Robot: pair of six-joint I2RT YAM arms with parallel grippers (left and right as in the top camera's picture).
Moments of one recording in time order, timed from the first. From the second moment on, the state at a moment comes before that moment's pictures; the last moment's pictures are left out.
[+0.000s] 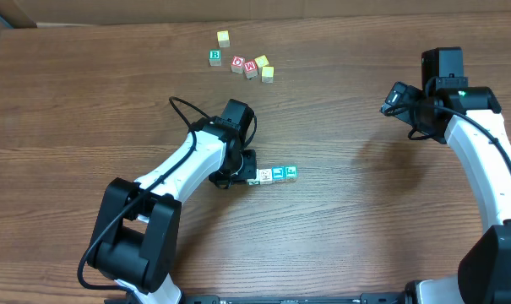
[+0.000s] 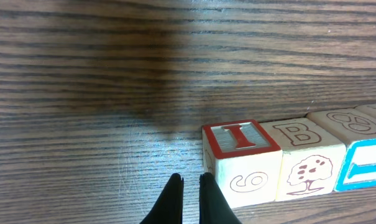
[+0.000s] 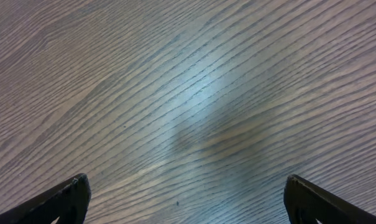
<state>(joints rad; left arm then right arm) -0.40 1.82 1.14 -0.82 0.11 -0.43 0.01 1.64 1.33 -0.84 0.09 0.51</state>
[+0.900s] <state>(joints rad) -0.38 1.82 1.23 -0.70 0.08 -0.43 0.01 1.64 1.33 -0.84 0.09 0.51</state>
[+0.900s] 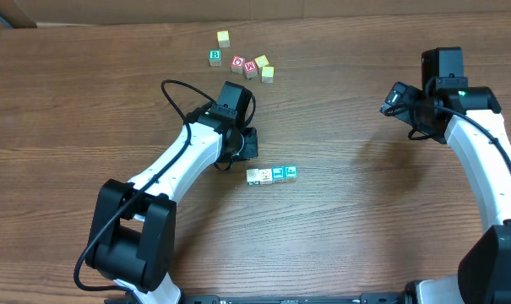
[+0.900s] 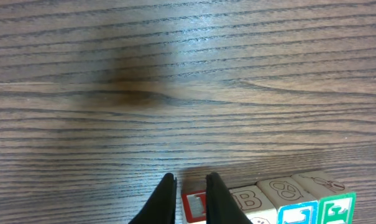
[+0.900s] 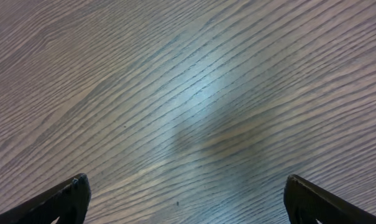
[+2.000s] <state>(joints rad) -0.40 1.82 1.23 -0.71 0.08 -0.41 0.01 1.64 1.33 -0.84 0.09 0.51</state>
